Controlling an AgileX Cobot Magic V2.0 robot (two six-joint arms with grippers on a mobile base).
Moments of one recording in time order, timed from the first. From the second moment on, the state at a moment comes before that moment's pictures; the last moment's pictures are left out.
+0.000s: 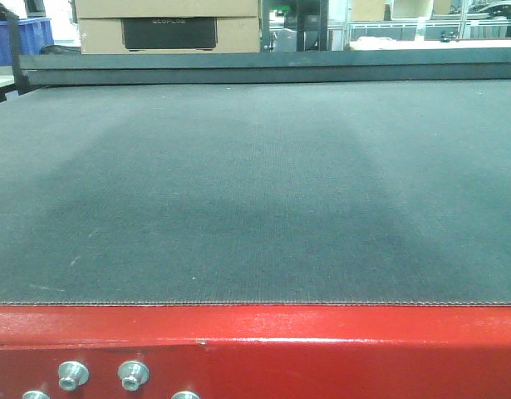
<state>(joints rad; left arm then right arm) -0.53 1.22 -1.68 0.44 0.98 -0.45 0.40 1.10 -1.59 0.18 0.89 0.10</state>
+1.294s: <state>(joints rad) -0.33 1.58 -1.68 0.34 0.86 -0.36 0.40 1.52 -1.59 -0.07 0.74 0.10</state>
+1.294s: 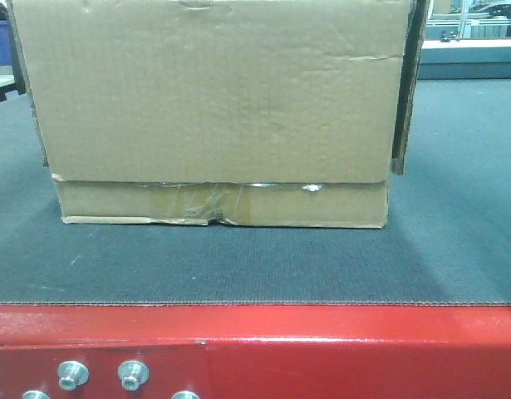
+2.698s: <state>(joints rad) -0.20 0.22 -0.46 0.29 0.42 -0.29 0.19 0.17 -0.44 -0.08 0.46 0.06</state>
